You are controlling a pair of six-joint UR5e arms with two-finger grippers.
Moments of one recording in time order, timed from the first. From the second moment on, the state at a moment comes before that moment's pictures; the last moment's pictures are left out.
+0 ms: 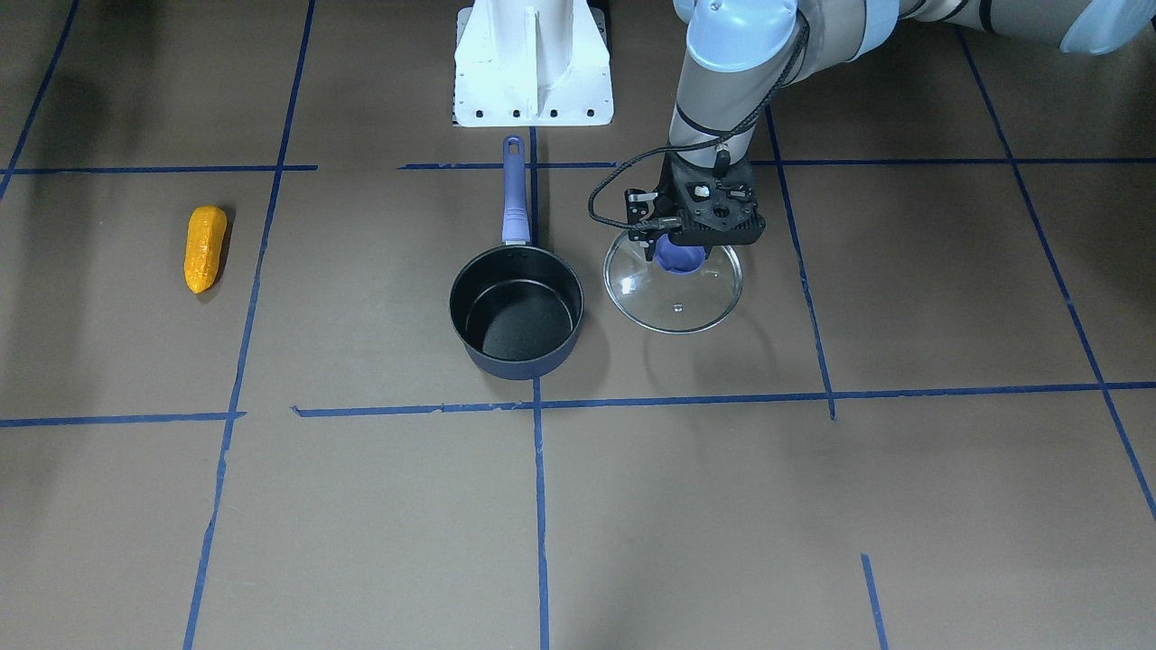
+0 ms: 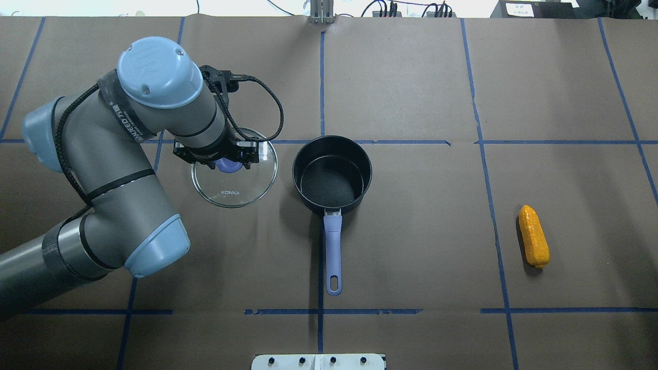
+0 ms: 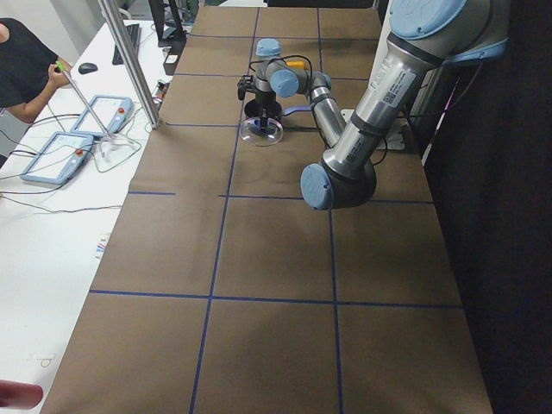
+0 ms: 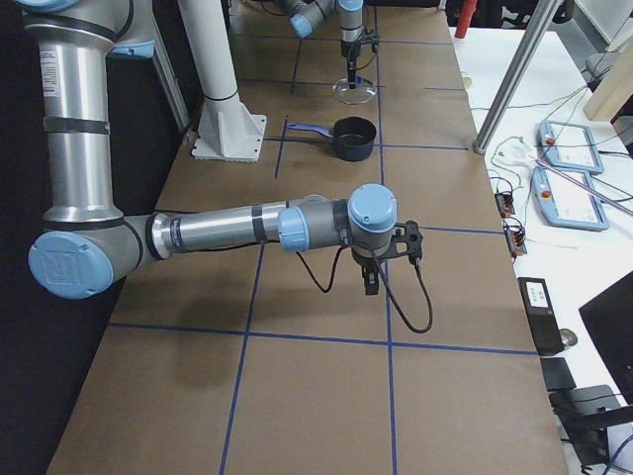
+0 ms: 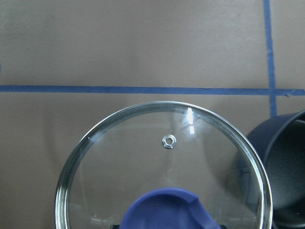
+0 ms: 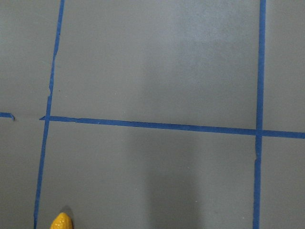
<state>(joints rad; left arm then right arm) -0.67 -2.18 -1.86 -1.40 -1.94 -1.10 1.50 -1.58 1.78 -1.47 2.51 0.22</state>
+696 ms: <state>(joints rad) -0.67 -2.11 -1.86 -1.41 -1.94 -1.10 1.29 -1.61 1.83 -1.19 2.43 0.65</state>
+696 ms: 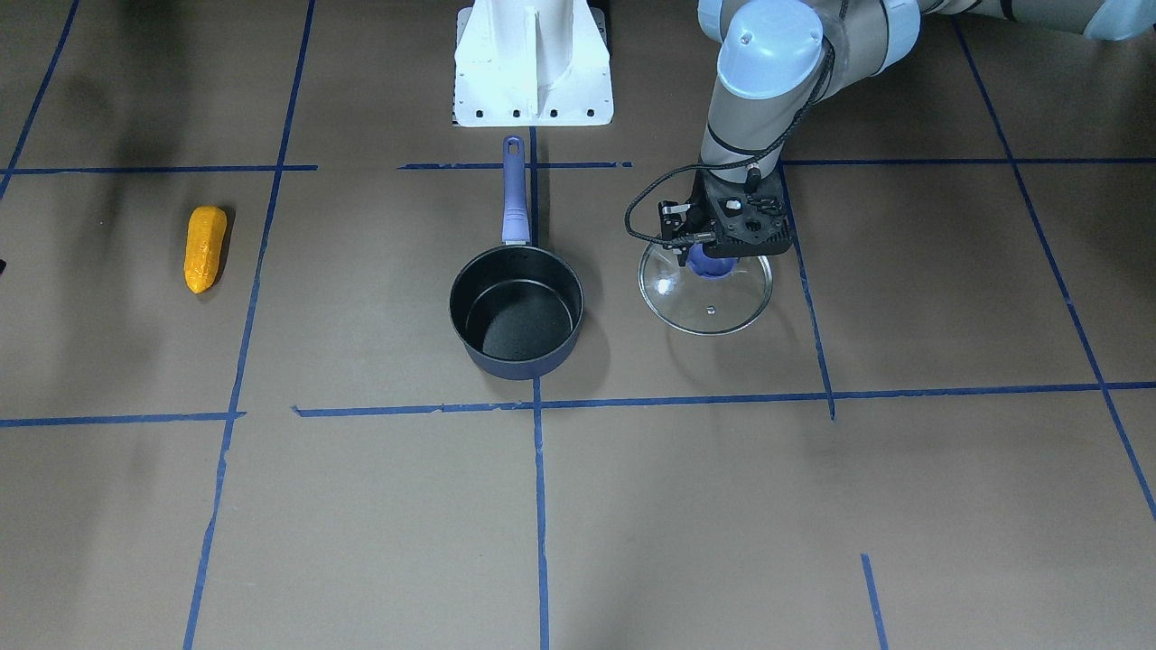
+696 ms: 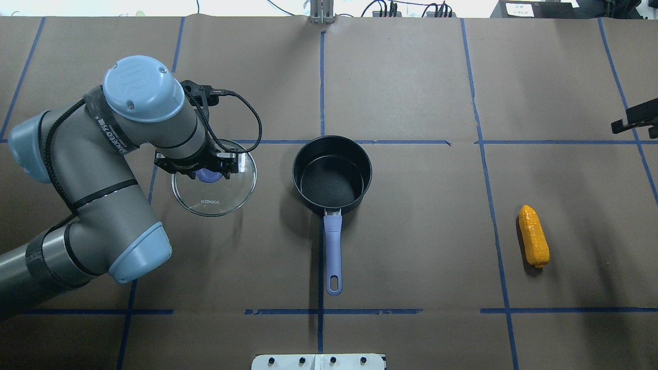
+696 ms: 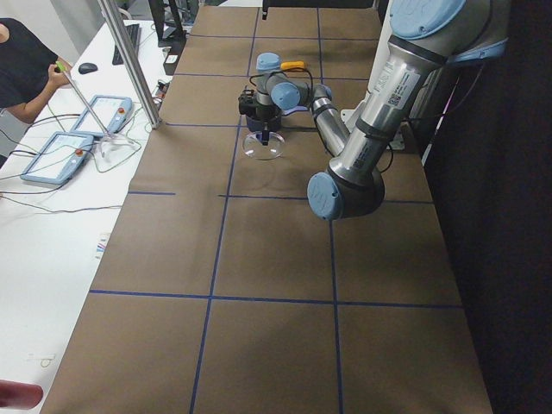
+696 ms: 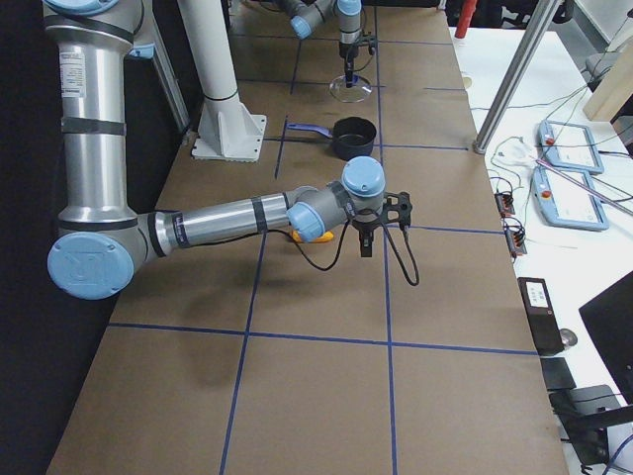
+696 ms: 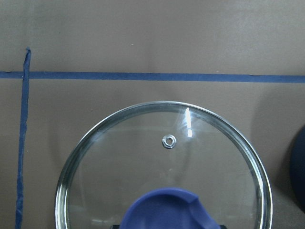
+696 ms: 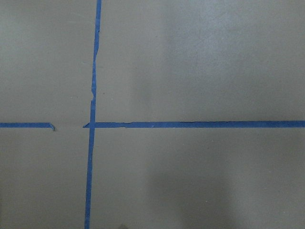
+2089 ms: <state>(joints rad) -0.63 -2.02 -1.71 -1.70 -1.94 -1.11 0.97 -1.61 1.93 -1.18 2.20 0.90</state>
